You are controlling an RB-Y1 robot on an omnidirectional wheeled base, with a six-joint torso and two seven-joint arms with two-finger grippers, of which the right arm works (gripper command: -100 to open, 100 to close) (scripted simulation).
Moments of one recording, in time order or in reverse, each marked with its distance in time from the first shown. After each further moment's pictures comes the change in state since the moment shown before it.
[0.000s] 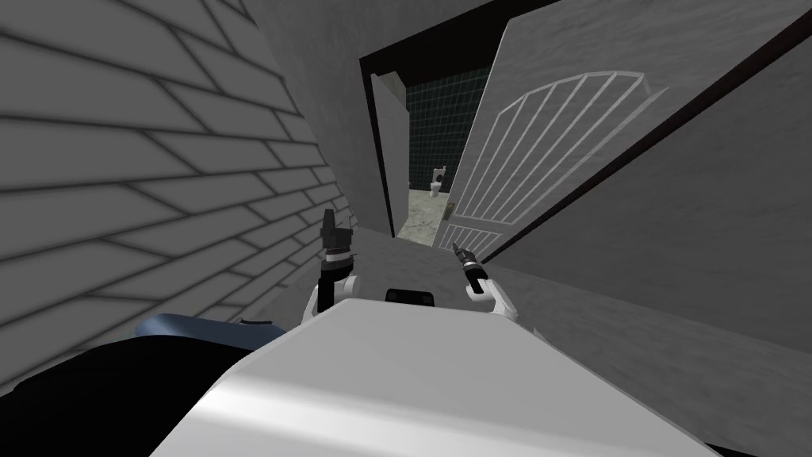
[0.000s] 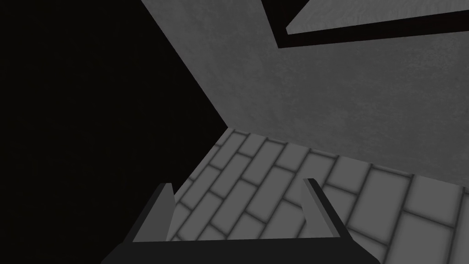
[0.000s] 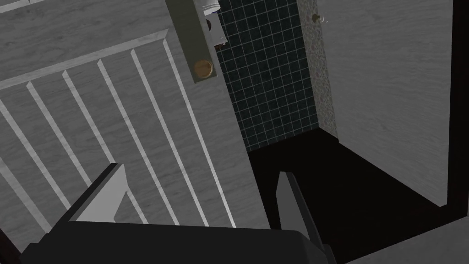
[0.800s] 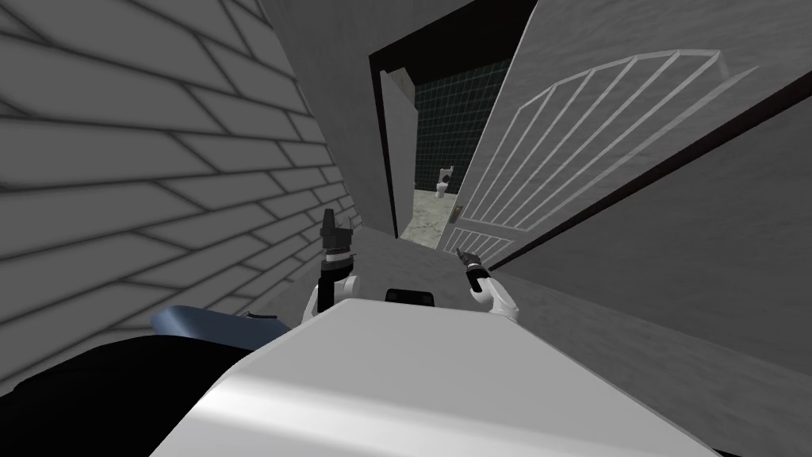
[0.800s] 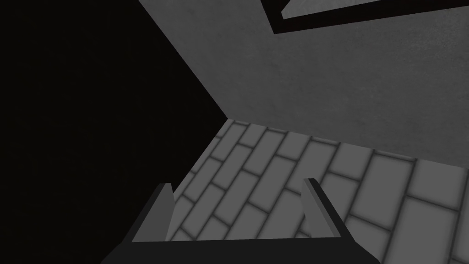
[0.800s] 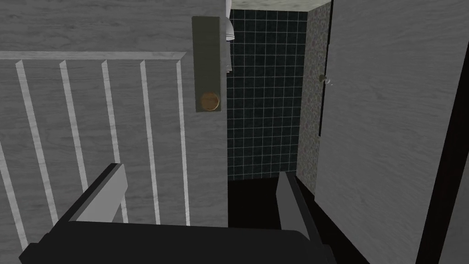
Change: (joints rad) arm -0.050 -0.061 -0.002 0.131 0.206 0.098 0.005
